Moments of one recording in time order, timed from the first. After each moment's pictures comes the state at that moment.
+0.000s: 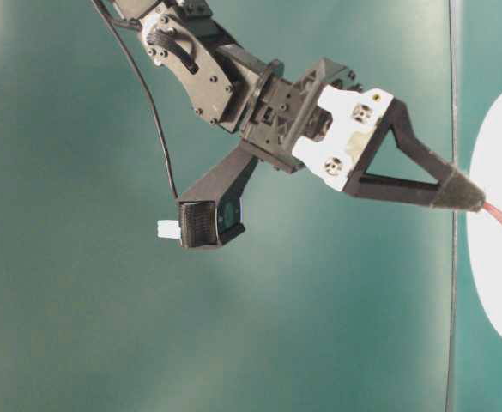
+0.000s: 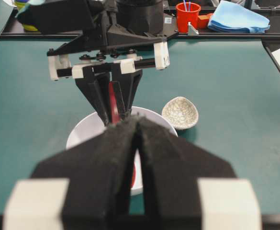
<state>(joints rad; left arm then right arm) 0.00 -0.95 1.18 0.01 -0.19 0.01 -0.16 0.10 0.41 0.42 0.46 -0.22</state>
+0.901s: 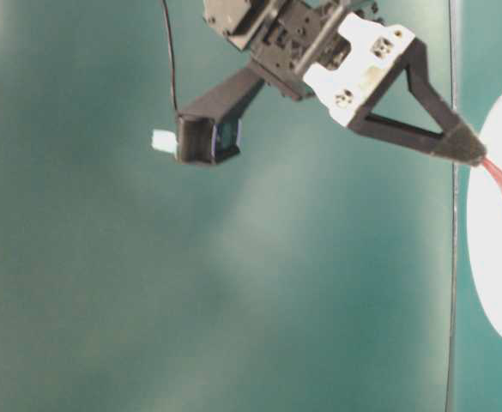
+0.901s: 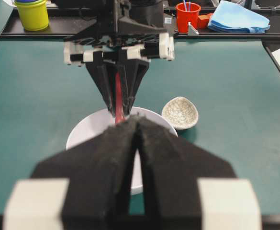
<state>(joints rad) 0.00 -0.95 1.18 0.01 -0.19 0.01 -0.11 -0.05 0.66 0.42 0.15 -0.13</state>
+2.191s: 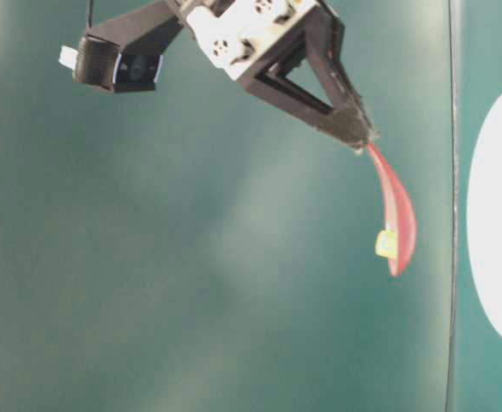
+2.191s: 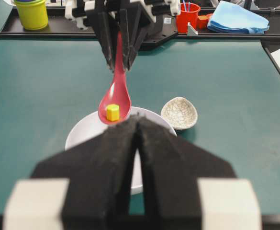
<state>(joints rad) 0.00 -0.95 1.18 0.01 -0.19 0.01 -0.08 -0.25 0.75 0.43 0.05 -0.07</state>
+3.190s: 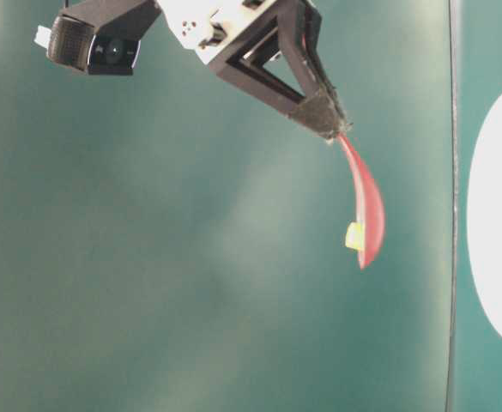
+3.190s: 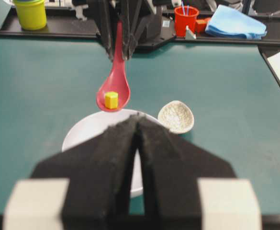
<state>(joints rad) 0.00 -0.95 1.16 0.01 -0.18 -0.02 -0.08 -0.30 0.76 0.43 0.06 -0.08</state>
